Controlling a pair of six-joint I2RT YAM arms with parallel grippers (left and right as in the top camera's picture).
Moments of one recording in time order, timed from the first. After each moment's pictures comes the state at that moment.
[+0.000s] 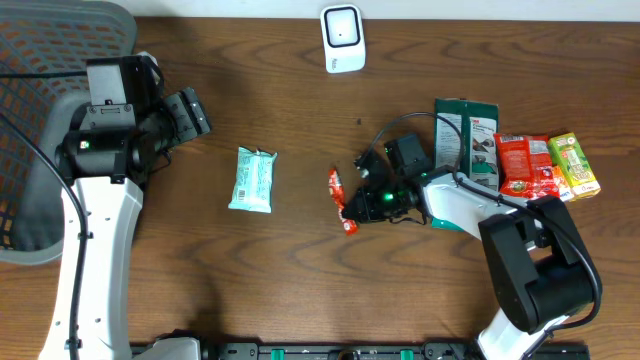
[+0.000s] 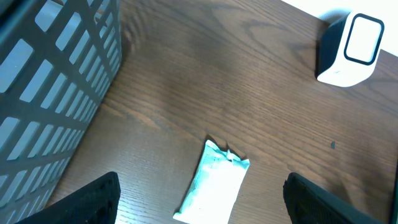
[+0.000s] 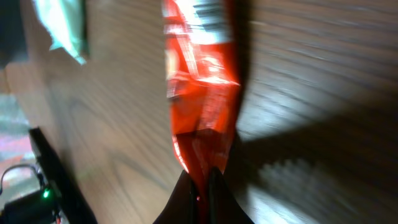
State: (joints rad) left arm 0.05 1.38 1.37 -0.87 0.07 -0.33; right arm 0.39 1.85 0.89 -0.29 -0.69 0.30
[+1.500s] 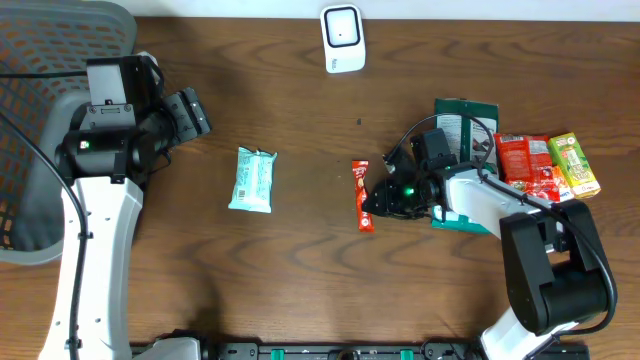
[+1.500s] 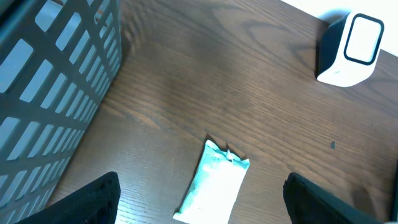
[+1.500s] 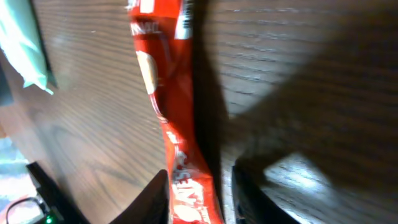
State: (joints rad) left arm 0.05 1.38 1.37 -0.87 0.07 -0.33; right arm 0.28 1.82 0.90 -0.40 -0.61 0.34
